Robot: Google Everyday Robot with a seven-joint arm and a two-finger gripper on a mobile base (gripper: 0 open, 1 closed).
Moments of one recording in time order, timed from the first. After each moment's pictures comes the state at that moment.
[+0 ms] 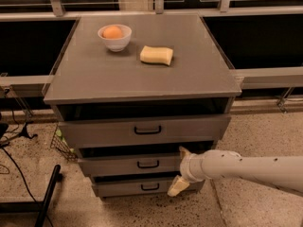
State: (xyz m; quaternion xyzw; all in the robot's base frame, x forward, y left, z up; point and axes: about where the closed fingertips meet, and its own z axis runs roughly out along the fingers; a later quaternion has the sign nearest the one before) arm 0.544 -0.111 0.472 -0.58 0.75 0.05 0.30
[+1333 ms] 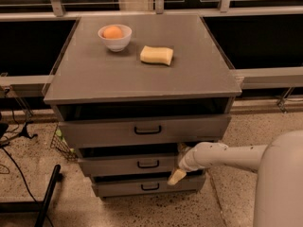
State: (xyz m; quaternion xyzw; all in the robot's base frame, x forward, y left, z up) arm 0.613 -0.115 0.419 -0.60 0.74 0.03 0.30
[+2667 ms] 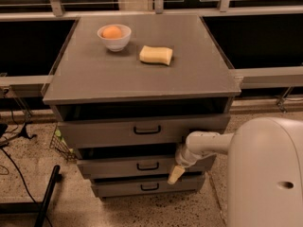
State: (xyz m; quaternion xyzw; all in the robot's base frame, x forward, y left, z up) arm 0.622 -0.117 0.400 -0.60 0.77 0.05 0.21
